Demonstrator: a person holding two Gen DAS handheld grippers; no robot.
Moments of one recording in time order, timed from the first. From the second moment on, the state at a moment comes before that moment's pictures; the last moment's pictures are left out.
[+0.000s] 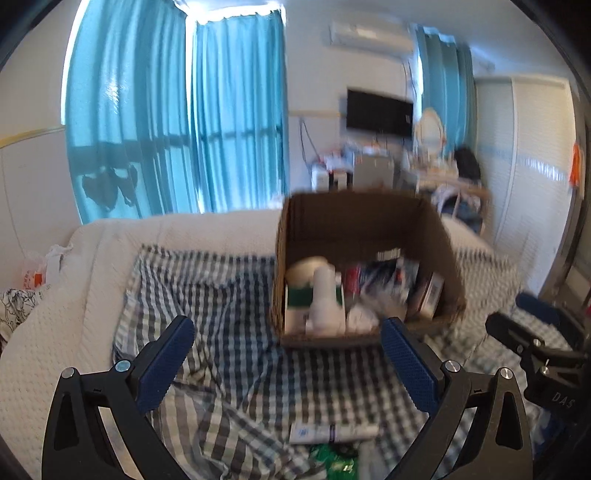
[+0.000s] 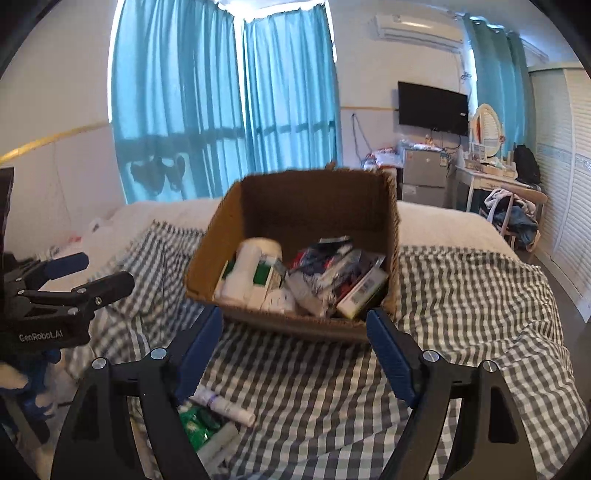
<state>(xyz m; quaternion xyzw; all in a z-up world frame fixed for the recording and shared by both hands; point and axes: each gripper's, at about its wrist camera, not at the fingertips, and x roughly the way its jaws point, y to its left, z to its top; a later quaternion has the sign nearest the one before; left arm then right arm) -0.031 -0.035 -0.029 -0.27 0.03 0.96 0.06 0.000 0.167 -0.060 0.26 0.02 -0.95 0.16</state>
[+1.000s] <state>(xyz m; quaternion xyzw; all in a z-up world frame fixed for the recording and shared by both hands) -0.062 -0.003 -0.185 -0.54 0.10 0.82 0.16 -0.073 0.117 -0.181 0.50 0.09 -0.81 0.29</state>
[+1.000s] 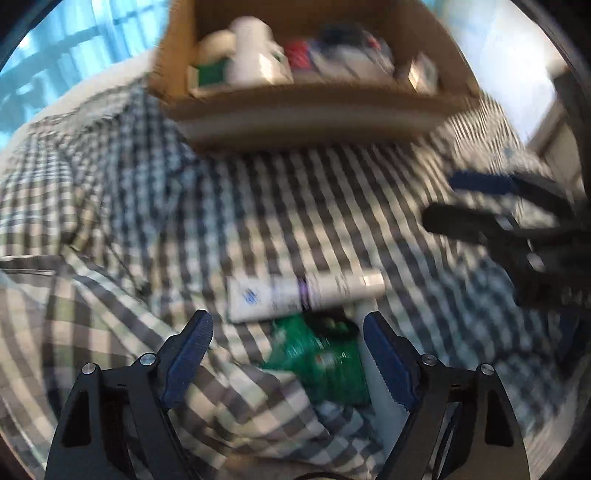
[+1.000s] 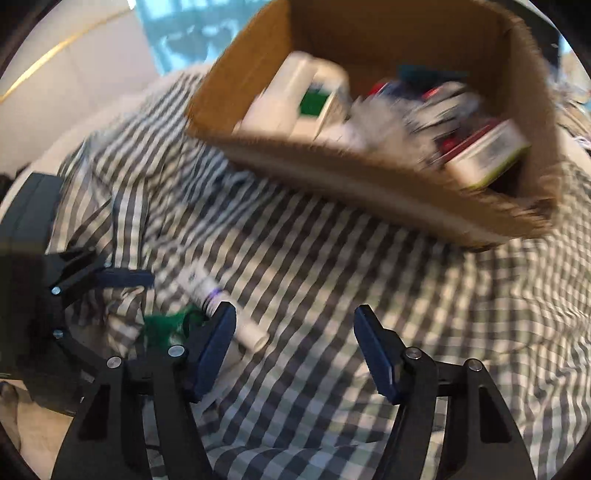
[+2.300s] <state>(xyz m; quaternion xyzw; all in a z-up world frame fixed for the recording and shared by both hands) -0.039 -0.002 -0.154 -0.50 0.09 0.84 0.19 -0.036 0.140 -0.131 0.41 0.08 -0.87 0.26</state>
